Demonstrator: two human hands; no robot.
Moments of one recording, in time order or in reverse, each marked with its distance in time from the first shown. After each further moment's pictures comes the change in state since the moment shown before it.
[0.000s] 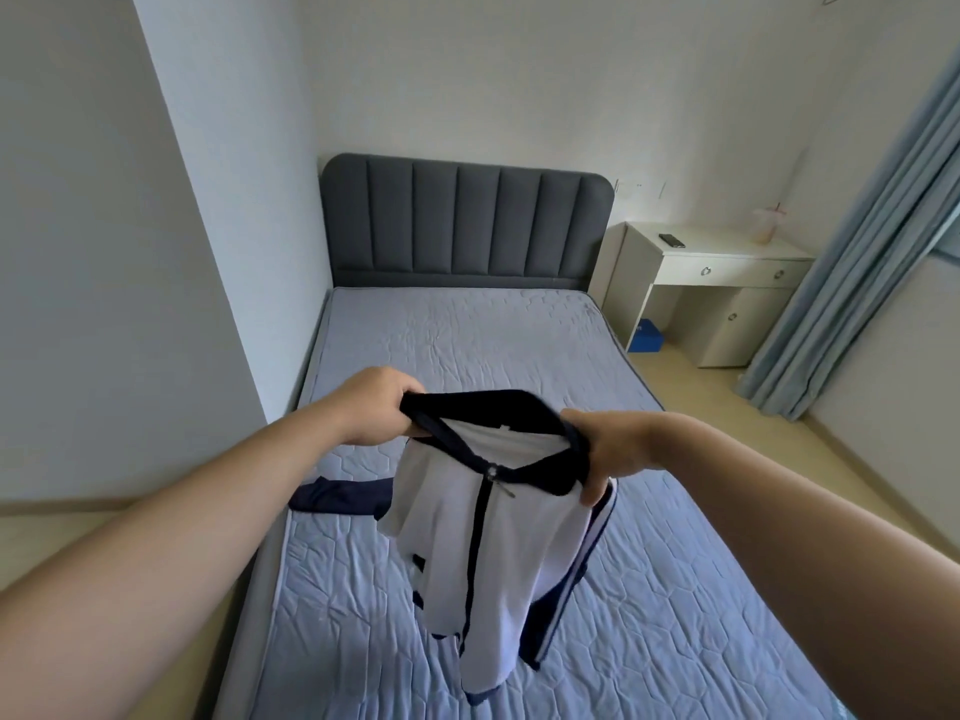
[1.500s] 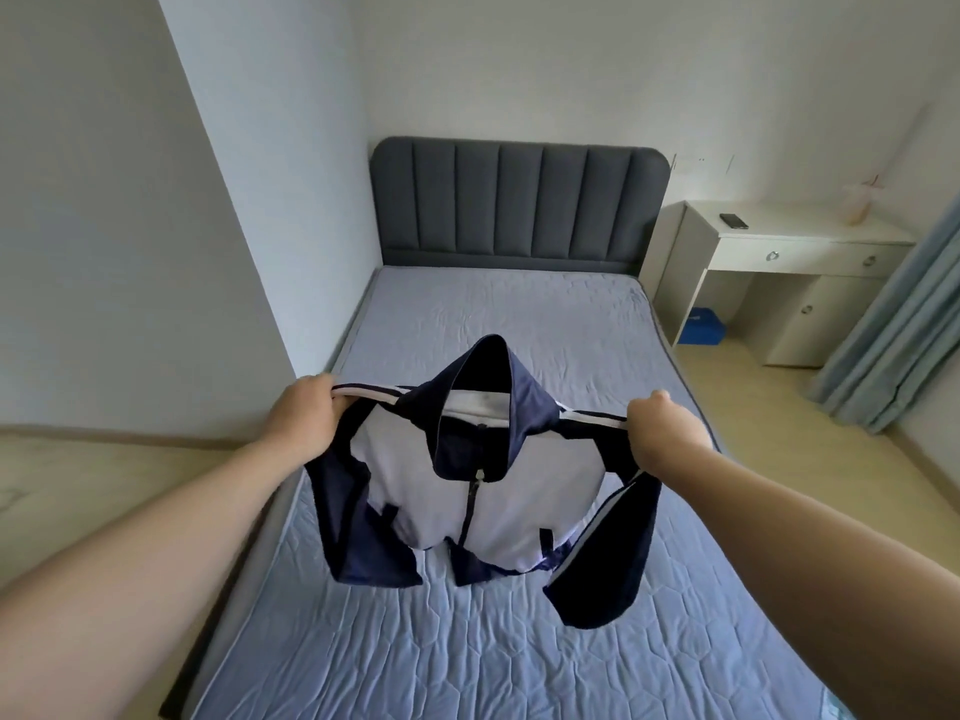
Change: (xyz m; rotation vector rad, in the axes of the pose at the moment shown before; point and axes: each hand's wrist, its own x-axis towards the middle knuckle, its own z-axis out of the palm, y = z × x) left_hand -0.028 0.050 0.096 0.250 0.446 -0.421; right_hand -0.011 0.203 -0.010 -0.422 0.522 0.222
